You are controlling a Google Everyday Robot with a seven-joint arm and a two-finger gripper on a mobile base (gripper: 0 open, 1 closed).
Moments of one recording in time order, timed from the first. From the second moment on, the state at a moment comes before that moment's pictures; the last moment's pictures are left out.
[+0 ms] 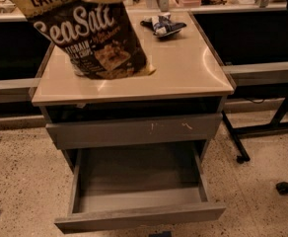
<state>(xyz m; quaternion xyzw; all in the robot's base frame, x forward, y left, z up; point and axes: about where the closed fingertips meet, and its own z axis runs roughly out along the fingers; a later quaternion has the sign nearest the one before) 0.503 0.066 1.120 -0.73 0.48 -0.13 0.48</state>
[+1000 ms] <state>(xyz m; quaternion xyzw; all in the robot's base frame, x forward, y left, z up) 0.629 0.009 1.131 -0.67 0.55 -0.14 0.49</state>
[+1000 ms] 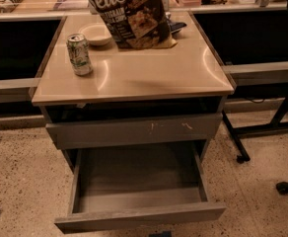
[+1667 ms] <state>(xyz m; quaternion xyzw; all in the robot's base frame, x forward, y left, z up) 0.659 -0.018 1.110 -0.63 0.59 -0.10 0.49</state>
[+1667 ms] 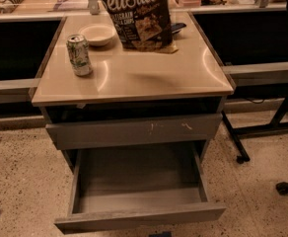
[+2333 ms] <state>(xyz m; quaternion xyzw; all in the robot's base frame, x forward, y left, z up) 0.678 -0.020 1.089 -0.62 0.59 -0.07 0.51</state>
